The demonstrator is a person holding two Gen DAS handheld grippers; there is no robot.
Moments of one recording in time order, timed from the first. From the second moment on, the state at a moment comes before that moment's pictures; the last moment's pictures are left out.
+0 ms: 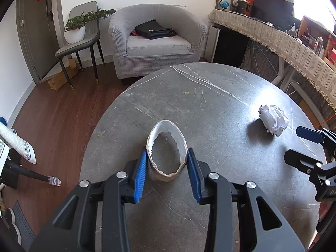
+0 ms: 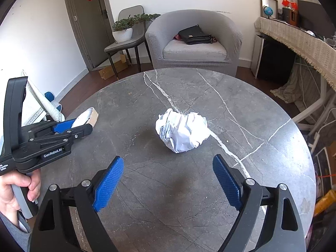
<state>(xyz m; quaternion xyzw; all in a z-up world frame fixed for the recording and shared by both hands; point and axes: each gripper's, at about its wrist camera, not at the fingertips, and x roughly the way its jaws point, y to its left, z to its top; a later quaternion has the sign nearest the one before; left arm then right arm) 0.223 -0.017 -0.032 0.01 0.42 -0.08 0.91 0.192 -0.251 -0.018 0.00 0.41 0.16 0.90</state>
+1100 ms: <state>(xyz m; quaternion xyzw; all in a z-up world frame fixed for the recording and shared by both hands) 0.156 0.078 -0.033 -0.01 0.41 -0.07 0.91 0.240 -0.217 -0.031 -0.04 0.42 0.09 0.90</state>
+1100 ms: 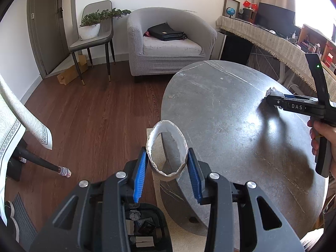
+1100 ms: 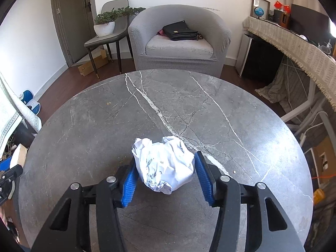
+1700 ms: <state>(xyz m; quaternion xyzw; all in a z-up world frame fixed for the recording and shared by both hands) 0.114 0.127 -0.031 -0.06 0.40 -0.01 0.91 0.160 -0.121 -0.005 -0.09 0.38 0.24 0.89</state>
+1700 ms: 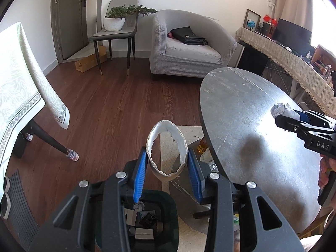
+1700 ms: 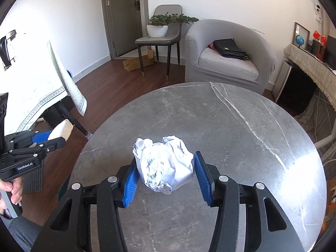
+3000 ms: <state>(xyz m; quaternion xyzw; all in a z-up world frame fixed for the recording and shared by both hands) 0.069 0.221 -0.143 -0.07 0.54 0.02 0.84 0.113 0.061 -0.026 -0.13 0.41 0.39 0.81</state>
